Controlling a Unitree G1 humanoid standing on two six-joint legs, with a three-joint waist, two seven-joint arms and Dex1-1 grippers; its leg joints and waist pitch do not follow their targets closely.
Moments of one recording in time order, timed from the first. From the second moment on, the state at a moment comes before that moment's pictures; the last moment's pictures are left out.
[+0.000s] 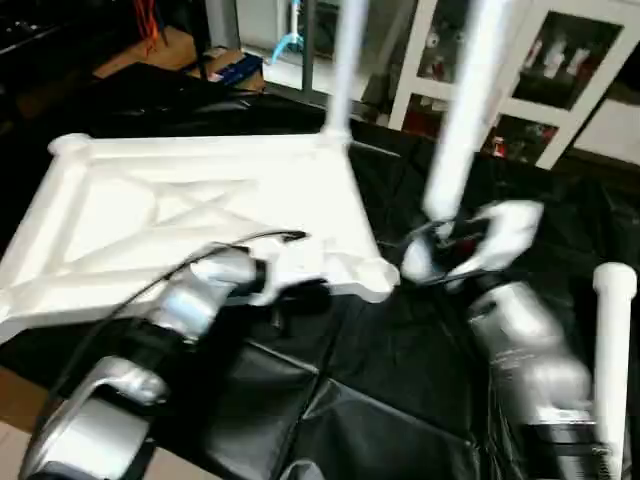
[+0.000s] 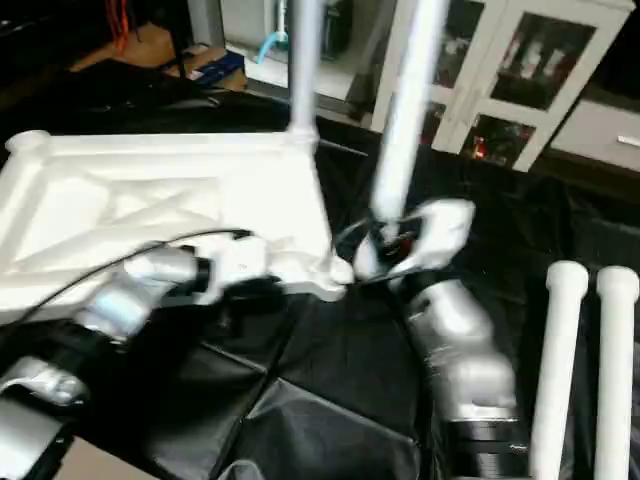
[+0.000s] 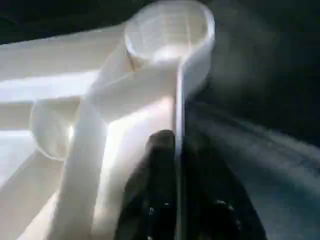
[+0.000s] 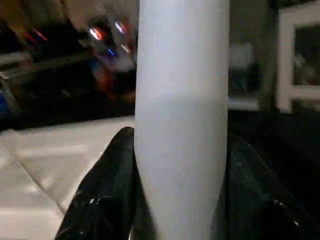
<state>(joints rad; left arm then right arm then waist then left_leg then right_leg) -0.64 0.36 -0.31 0.58 0.07 -0.03 -1.07 -0.26 -0.18 -0.10 -0.02 0.48 0.20 0.33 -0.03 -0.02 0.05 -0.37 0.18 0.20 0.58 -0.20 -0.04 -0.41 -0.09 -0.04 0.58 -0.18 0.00</state>
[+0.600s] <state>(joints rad) -1.04 0.29 0.05 0.73 -0.16 0.21 -0.62 -0.33 -0.27 0.01 -0.12 0.56 0.36 0.53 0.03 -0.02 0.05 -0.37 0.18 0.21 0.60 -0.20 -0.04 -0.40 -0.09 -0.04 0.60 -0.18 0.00</state>
